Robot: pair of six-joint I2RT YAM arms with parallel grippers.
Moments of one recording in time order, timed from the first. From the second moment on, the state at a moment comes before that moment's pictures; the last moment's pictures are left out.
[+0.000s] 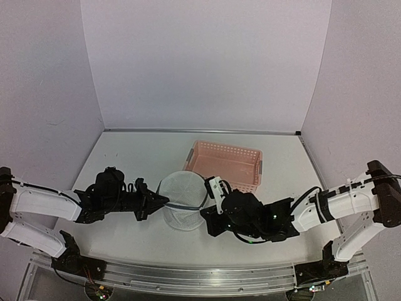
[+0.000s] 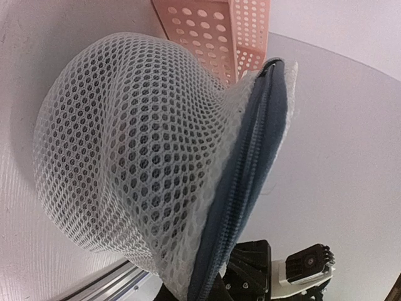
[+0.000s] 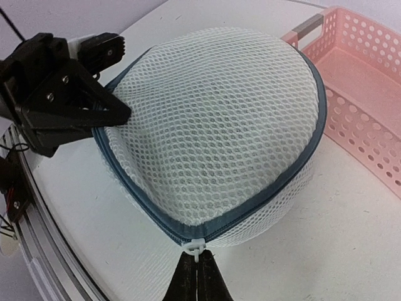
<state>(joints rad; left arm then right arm) -0.82 1.24 0.40 0.45 0.32 -1.61 1.30 1.53 0.77 0.17 0.37 0.57</state>
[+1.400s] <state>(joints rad) -0.45 1.38 0.73 -0.20 0.78 -0.73 1.01 1.36 0.61 0.17 0.06 0.05</state>
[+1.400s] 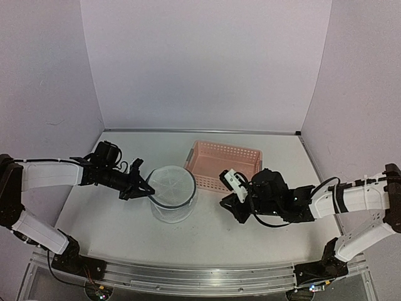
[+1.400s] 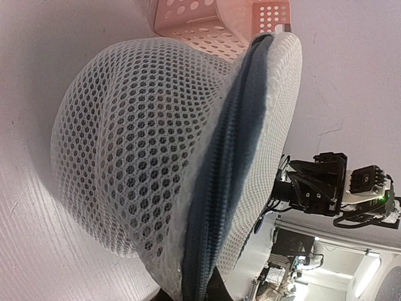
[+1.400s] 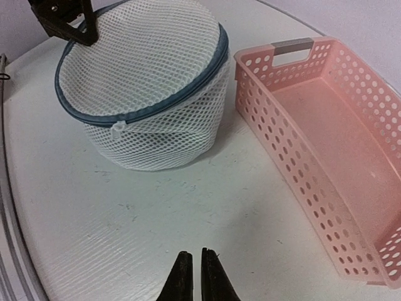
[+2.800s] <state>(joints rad) -0.45 1.37 0.72 -0.22 0.78 -0.72 1.16 1.93 0.61 1.17 0.22 -0.07</state>
